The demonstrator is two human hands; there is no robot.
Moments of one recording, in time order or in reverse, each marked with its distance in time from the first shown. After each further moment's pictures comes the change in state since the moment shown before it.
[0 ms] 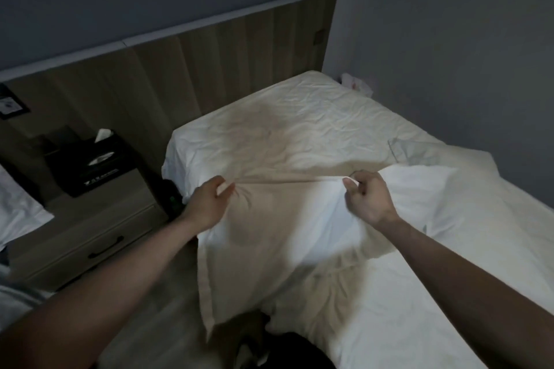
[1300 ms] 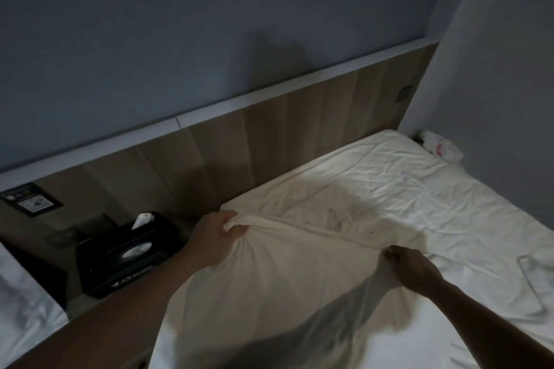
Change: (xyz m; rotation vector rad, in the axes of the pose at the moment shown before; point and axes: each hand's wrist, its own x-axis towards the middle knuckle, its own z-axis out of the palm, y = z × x) left_hand 0.371 -0.063 -0.188 0.087 0.062 0.031; right_hand 0.360 -0.043 0.205 -0.354 -0.480 0.140
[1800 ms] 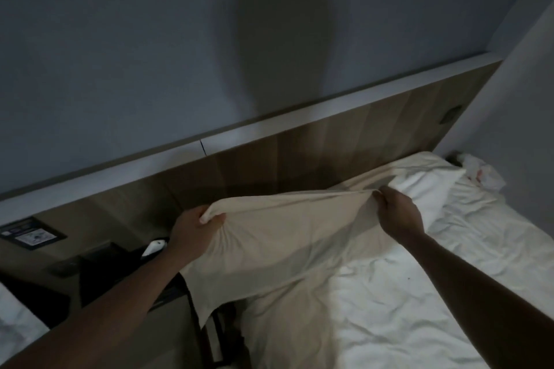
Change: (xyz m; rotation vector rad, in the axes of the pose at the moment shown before) left_hand 0.135 -0.077 -0.097 -0.151 0.205 -0.228; right_hand 0.200 -0.199 -0.070 0.151 0.358 -0.155
